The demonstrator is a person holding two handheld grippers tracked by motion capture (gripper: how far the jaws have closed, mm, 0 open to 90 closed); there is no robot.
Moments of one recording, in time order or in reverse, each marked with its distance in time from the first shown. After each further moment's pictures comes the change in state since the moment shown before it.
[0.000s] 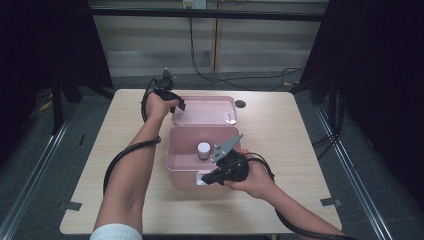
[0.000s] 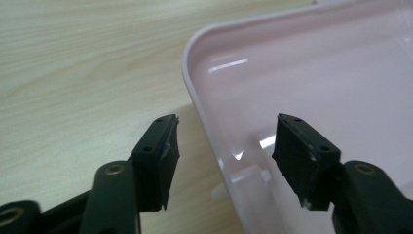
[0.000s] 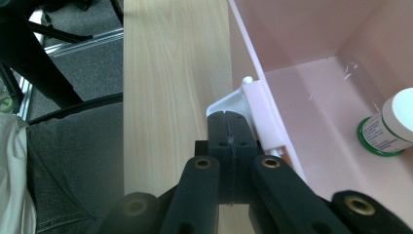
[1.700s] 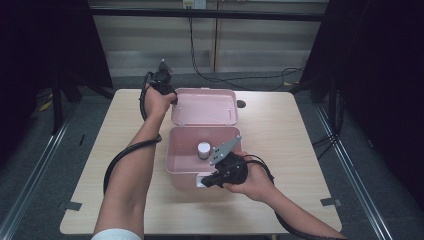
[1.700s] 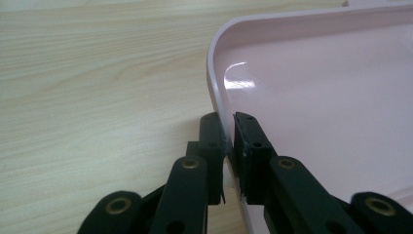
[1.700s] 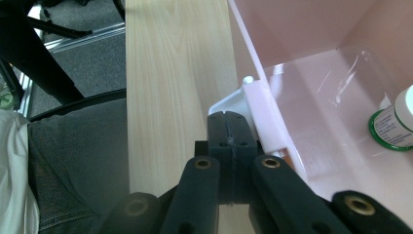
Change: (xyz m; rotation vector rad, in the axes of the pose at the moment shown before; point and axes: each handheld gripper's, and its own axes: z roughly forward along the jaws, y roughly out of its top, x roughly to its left) left arm -0.011 0.008 -0.034 -0.021 0.058 -0.062; right arm 0.005 0.000 0.003 0.022 0.000 -0.006
